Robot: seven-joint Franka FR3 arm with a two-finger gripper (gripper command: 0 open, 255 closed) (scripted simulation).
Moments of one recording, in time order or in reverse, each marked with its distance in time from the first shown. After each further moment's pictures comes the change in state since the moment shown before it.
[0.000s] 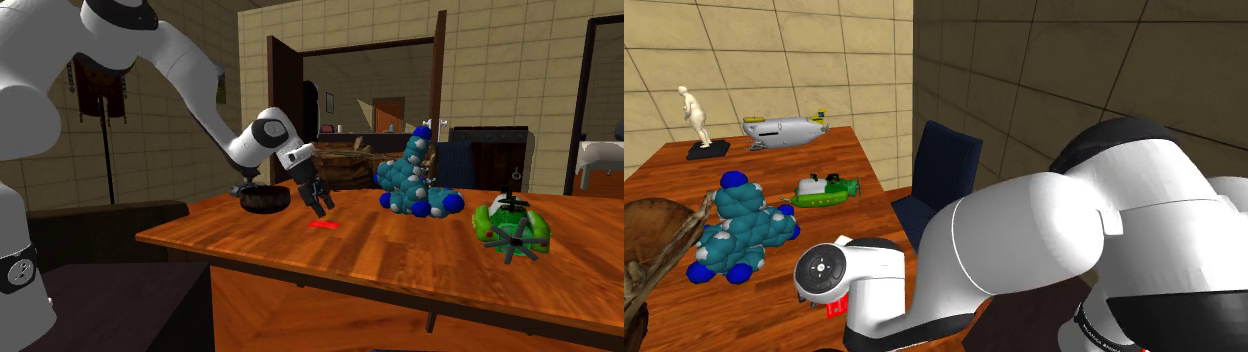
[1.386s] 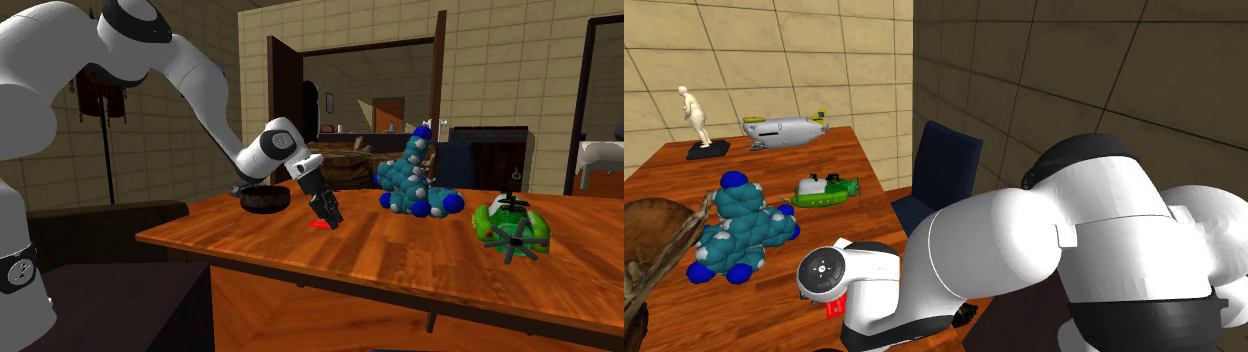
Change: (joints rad) arm -0.099 -0.077 0.063 0.060 0.028 0.053 -0.018
